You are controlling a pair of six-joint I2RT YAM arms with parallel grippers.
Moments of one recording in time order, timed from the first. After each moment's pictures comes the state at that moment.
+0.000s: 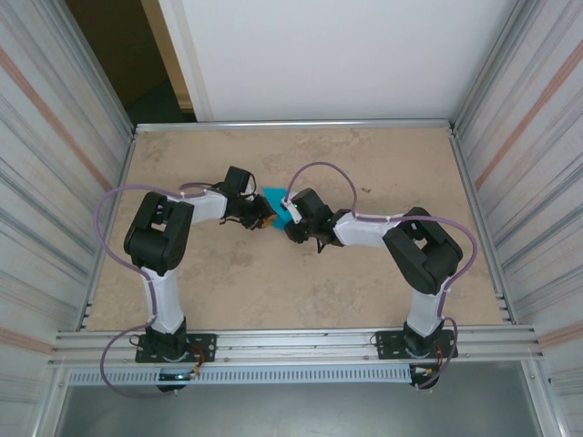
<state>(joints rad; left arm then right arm) -0.38 1.97 1.13 -0.20 0.53 -0.98 0.76 1.85 1.04 -0.05 0.03 0.06</state>
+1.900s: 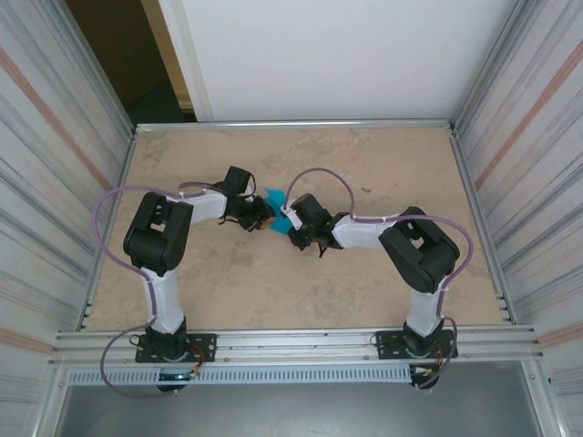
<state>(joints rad) -0.38 1.96 1.14 -0.26 0.52 -0.95 0.77 1.86 1.01 -0.07 0.03 0.02</state>
